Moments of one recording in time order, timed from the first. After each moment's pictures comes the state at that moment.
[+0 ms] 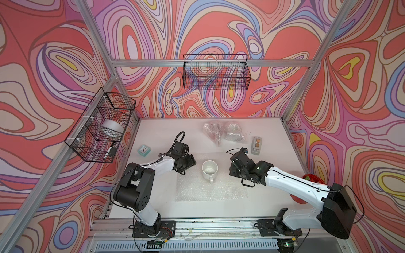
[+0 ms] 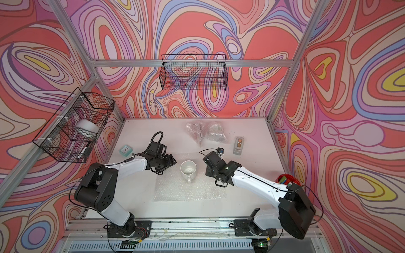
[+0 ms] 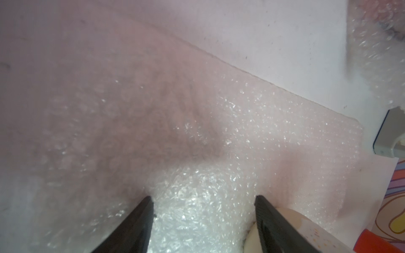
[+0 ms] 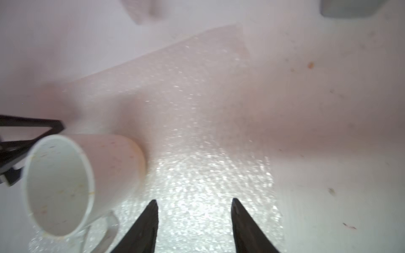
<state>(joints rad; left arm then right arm) -0.34 1.65 0.87 -0.29 0.20 -0.79 0.70 1.33 0.87 -0.66 0.20 0.88</state>
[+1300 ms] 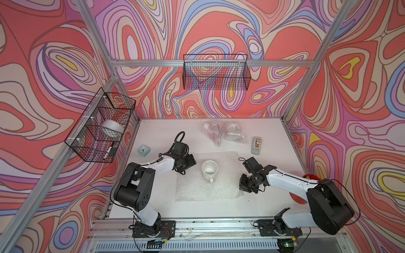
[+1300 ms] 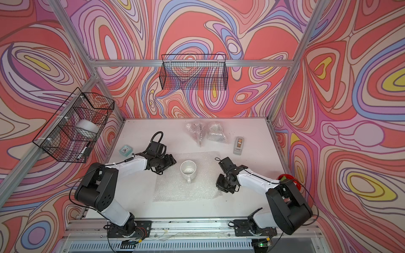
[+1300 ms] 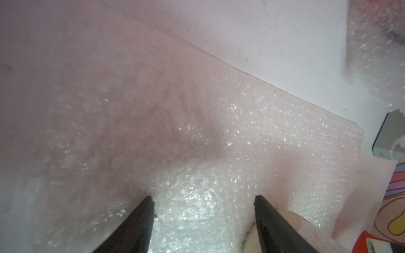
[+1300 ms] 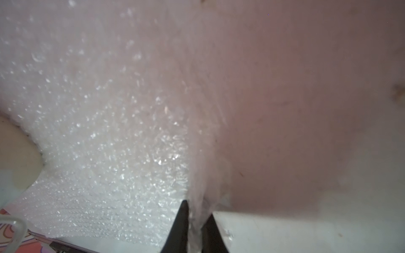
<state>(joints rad) -0.34 1.65 0.87 -0.29 0.21 -0.80 0.50 1.38 0.64 -0.56 -0.25 0.92</state>
